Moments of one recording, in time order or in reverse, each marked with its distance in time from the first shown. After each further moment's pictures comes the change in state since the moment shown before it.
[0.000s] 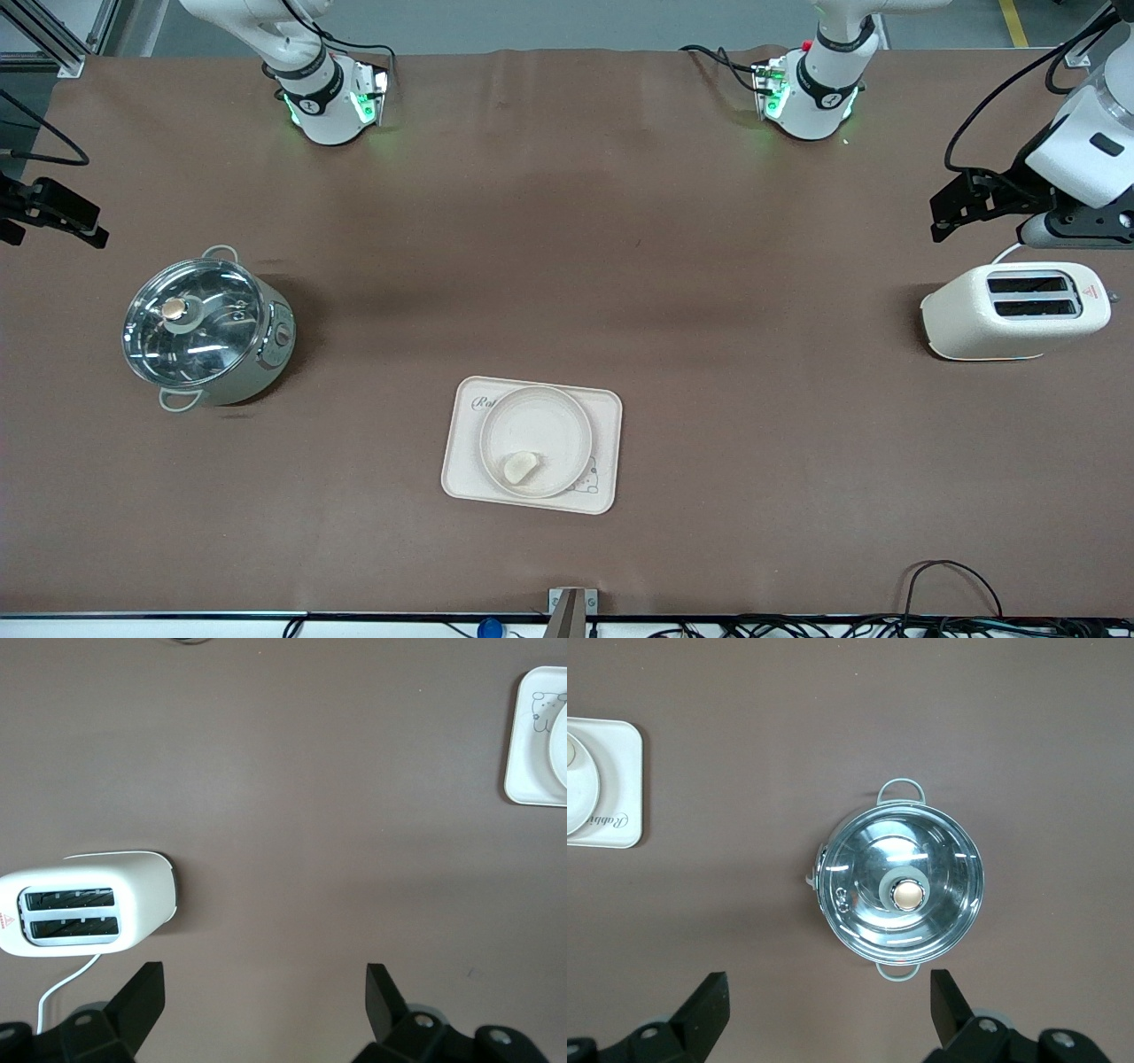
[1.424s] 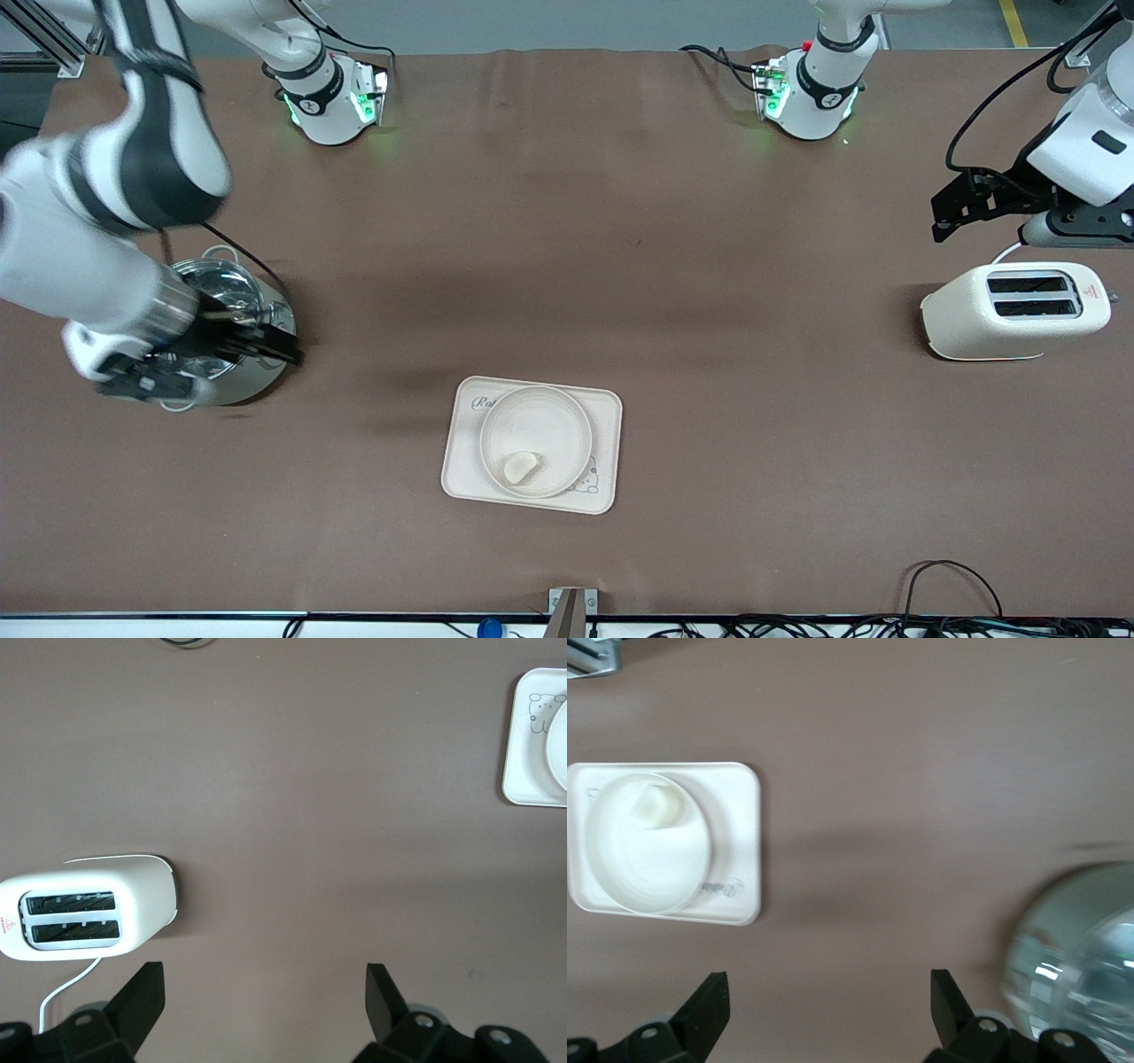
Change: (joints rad) left arm 0.000 0.000 0.000 0.004 0.000 0.000 0.003; right arm 0.198 0.349 0.023 -0.091 0.277 0.467 0.180
